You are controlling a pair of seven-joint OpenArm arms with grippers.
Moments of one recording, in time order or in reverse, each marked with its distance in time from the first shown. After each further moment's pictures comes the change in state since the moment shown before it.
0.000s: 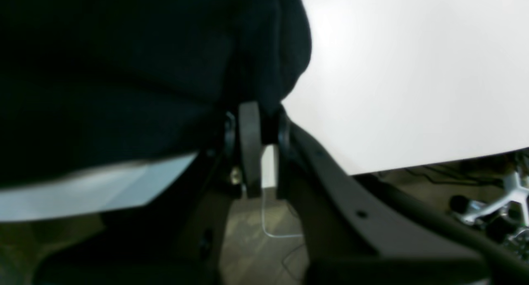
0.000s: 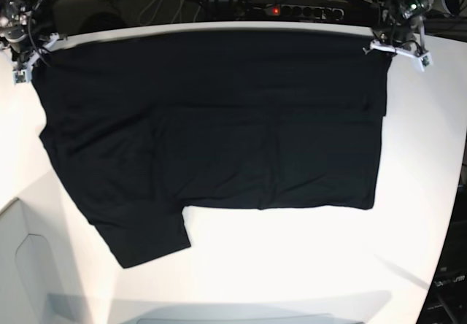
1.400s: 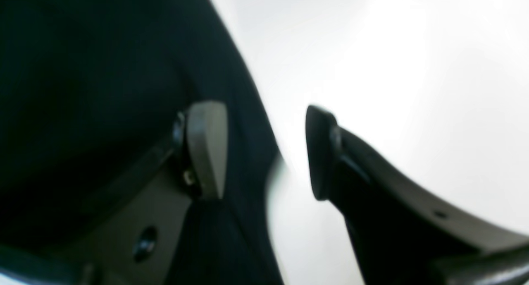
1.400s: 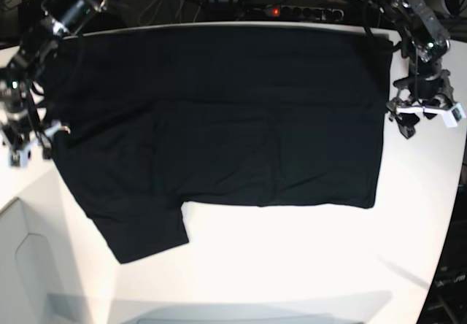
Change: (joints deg) left arm -19.5 1.7 -4.7 7.8 2.1 1.2 1.4; right arm 28.3 -2.1 -3.5 -2.7 -1.5 -0.1 0.4
